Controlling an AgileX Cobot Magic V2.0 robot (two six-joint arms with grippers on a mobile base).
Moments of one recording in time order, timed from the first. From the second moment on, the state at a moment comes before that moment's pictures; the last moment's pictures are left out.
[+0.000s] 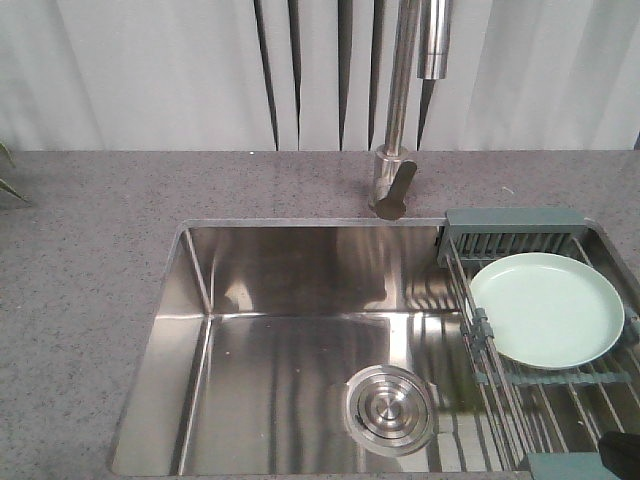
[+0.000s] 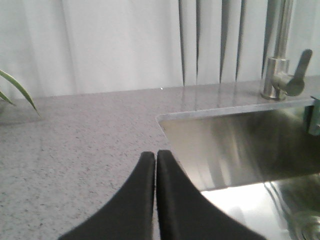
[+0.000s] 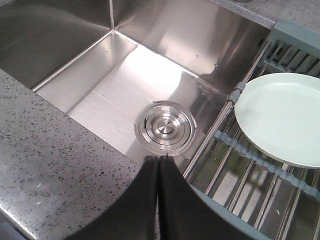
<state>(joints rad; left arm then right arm) -0.17 0.02 0.02 0.23 0.04 -0.31 0.17 0.42 -0.54 0.37 0.91 -0.57</state>
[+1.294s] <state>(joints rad) -0.02 -0.01 0.02 0.05 0.06 0.06 0.17 0.41 -0.54 0.37 0.91 -0.57</state>
